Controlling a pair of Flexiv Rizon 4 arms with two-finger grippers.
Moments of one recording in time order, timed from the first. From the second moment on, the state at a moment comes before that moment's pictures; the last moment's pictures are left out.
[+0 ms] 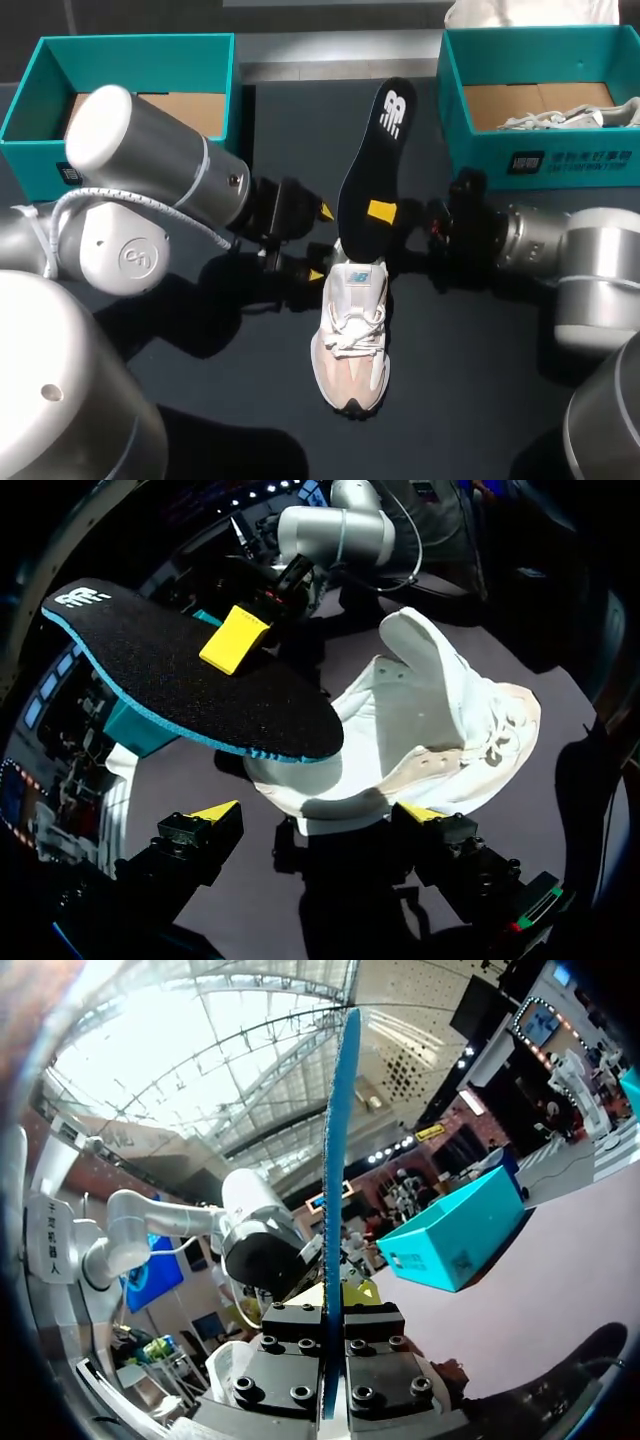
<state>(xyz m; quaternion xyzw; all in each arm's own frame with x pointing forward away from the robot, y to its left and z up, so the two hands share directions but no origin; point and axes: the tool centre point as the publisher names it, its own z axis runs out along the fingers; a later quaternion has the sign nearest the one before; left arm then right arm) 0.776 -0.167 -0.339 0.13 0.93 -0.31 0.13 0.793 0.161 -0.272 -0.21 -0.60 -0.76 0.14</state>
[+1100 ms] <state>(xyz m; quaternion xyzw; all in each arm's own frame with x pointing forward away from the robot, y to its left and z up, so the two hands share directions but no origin) 0.775 -0.169 -0.339 0.13 0.93 -0.31 0.14 0.767 0.172 -0.316 -0.25 -0.64 -0.72 0.12</state>
